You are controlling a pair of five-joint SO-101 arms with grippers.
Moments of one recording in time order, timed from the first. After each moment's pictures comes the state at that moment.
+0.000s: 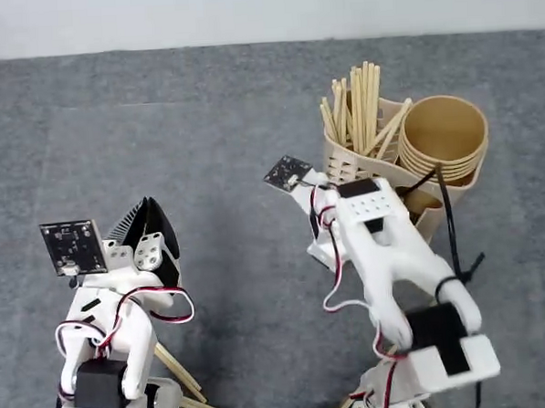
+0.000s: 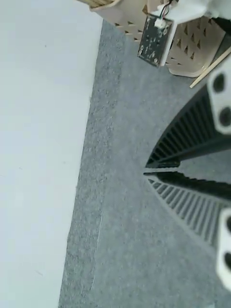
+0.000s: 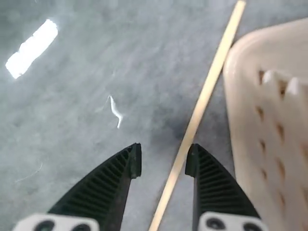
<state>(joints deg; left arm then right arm) 3.2 -88.9 73.1 46.6 20.4 -14.9 1.6 30.2 61.9 34.9</state>
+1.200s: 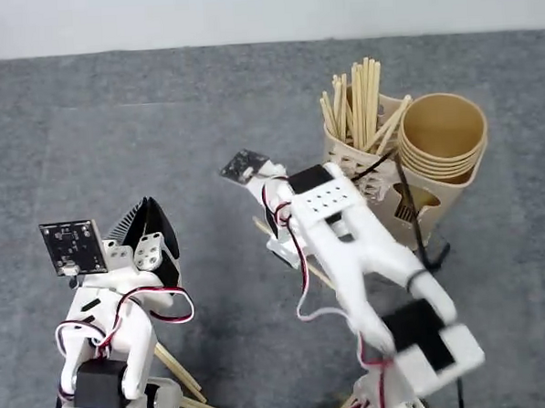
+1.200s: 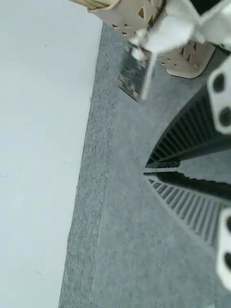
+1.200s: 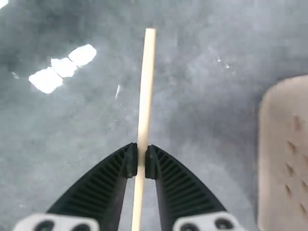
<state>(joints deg) 3.1 -88.9 73.1 46.6 20.4 -27.1 1.0 17.8 73.5 23.8</state>
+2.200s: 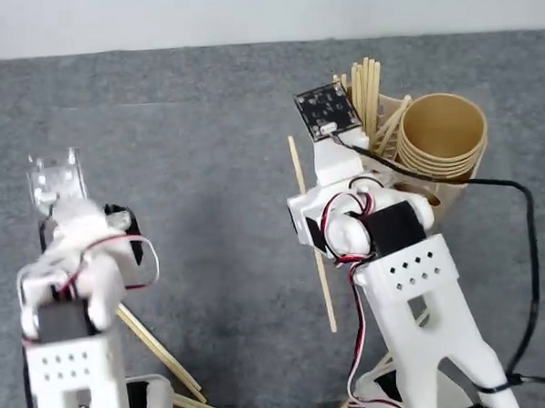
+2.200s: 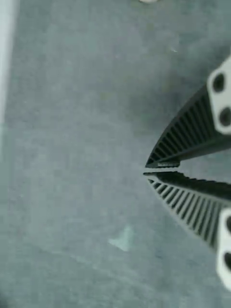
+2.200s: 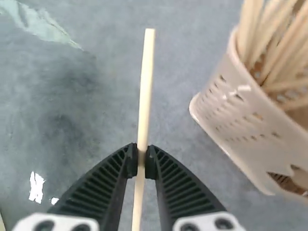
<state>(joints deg) -9.9 -54.7 45.8 66.3 9.9 -22.8 -33.2 24.4 72.7 -4.0</state>
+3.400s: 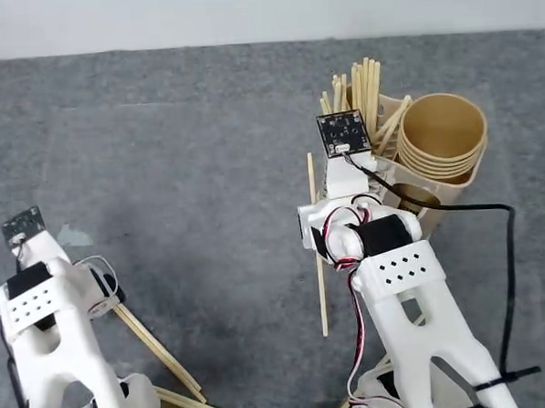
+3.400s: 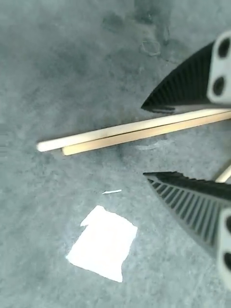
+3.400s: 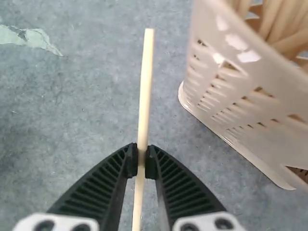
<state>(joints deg) -32.5 -29.2 56.2 71.1 10.9 -19.4 -33.2 41.4 56.7 -8.1</state>
